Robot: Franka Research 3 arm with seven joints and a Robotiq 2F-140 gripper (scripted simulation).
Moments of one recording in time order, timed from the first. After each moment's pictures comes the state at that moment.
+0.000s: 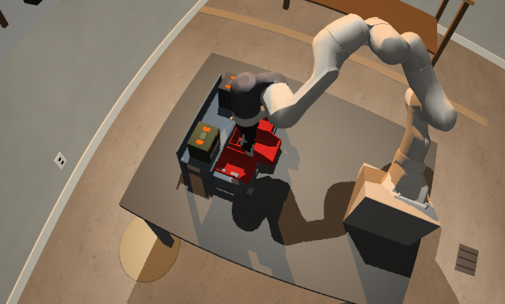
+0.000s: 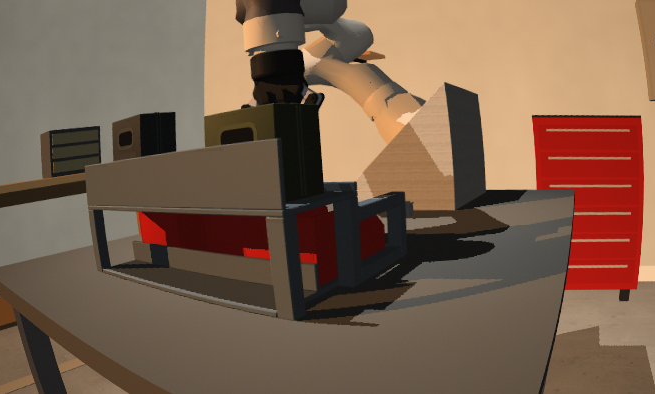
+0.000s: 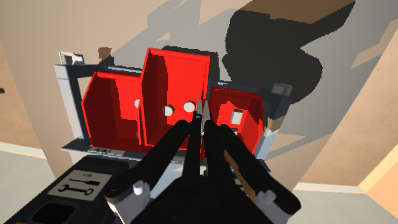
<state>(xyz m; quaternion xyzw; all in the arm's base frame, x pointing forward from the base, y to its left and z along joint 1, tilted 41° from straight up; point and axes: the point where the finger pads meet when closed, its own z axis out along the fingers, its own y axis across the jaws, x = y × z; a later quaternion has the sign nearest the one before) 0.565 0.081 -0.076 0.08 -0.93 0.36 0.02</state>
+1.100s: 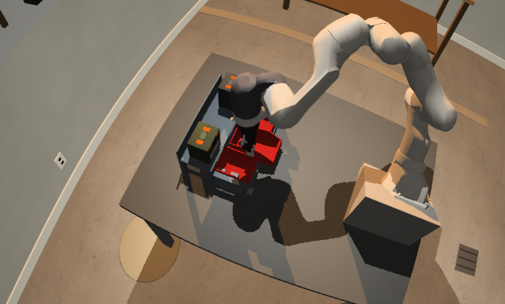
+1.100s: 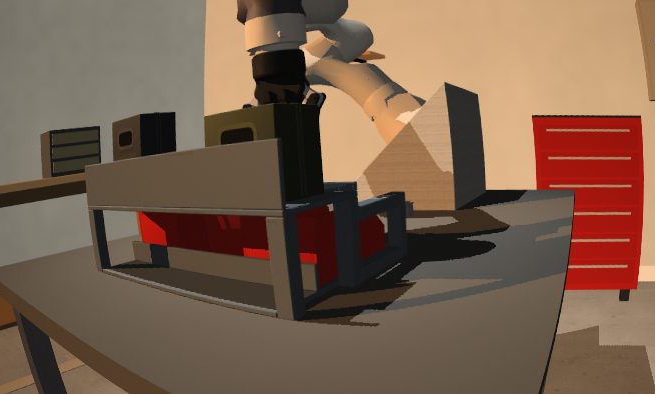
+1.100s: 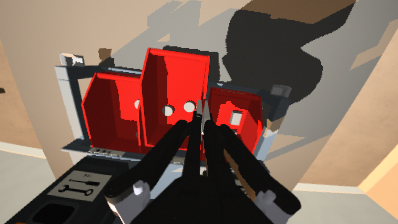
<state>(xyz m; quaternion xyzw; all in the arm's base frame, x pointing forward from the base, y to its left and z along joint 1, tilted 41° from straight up) 0.562 0.082 -0.076 0.08 -0.93 0.36 0.02</state>
